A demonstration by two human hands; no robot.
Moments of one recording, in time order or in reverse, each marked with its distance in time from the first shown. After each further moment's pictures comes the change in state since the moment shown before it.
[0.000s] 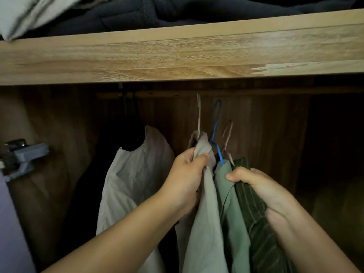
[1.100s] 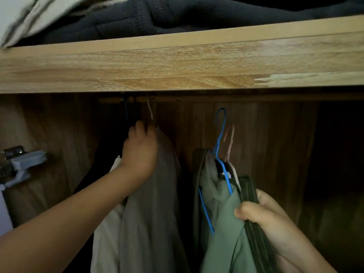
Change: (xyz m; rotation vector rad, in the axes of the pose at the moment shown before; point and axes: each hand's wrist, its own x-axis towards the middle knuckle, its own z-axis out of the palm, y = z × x) left_hand 0.071 0.028 -0.087 1.697 0.478 0.330; right_hand -0.011 0.021 -0.010 0.021 -0.142 -0.086
